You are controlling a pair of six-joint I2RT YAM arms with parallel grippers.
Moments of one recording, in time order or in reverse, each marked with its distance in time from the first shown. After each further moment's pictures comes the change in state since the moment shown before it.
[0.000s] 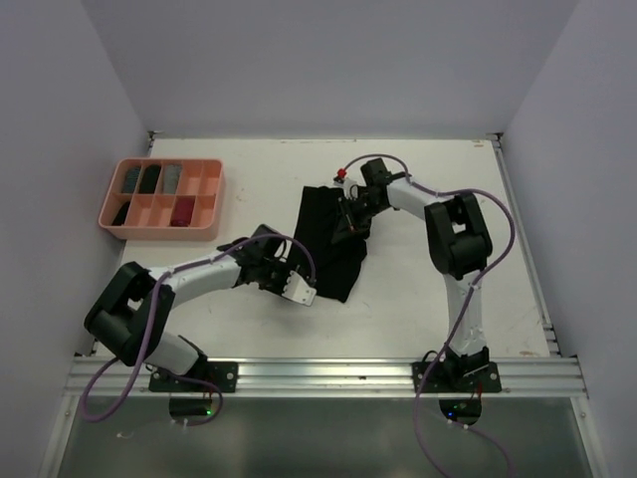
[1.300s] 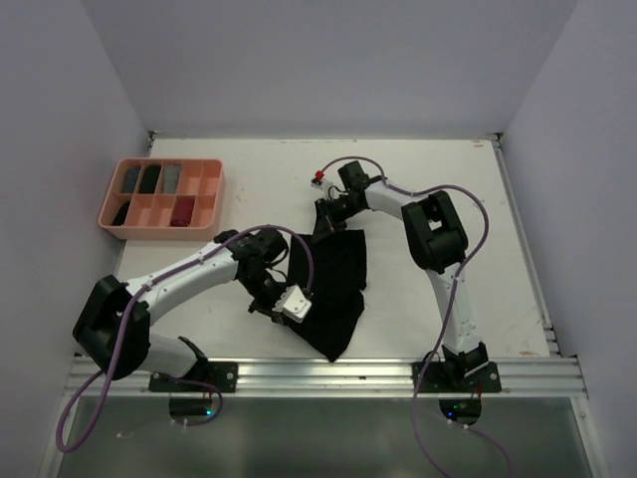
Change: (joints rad) left arm -0.085 -0.067 0.204 -0.695 0.302 -0.015; right arm 0.101 0.209 0.164 0.099 -0.026 -0.002
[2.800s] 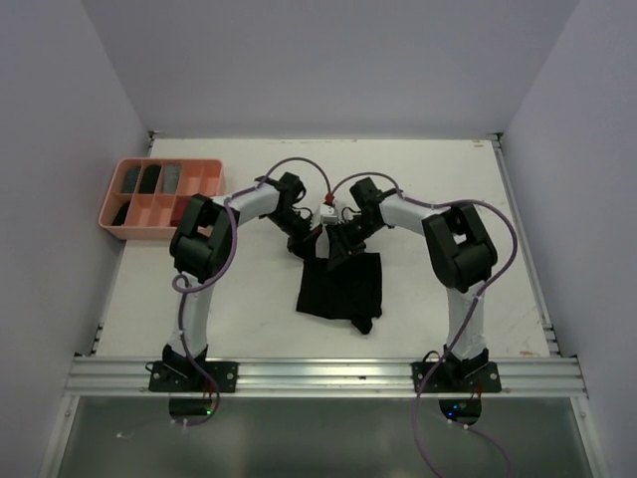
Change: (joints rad) left arm 0.272 0.801 0.637 0.121 0.122 -0.401; right arm 0.029 -0.257 -0.337 -0.052 0.033 -0.078
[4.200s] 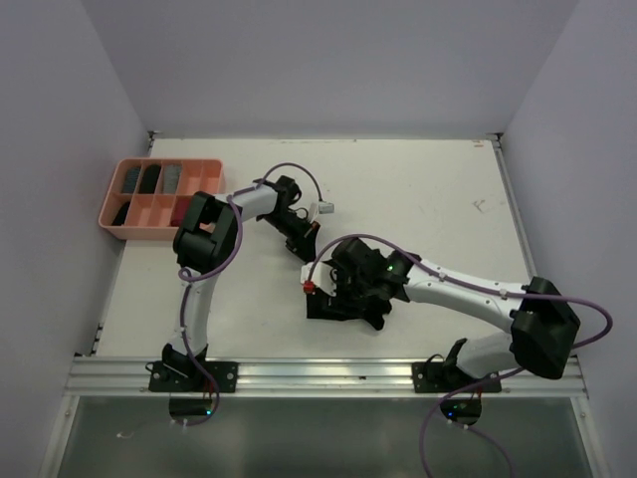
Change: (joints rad) left arm 0.003 0.073 0.015 0.050 0.092 -0.423; right arm 0.474 -0.707 -0.467 0.007 0.633 -0.471
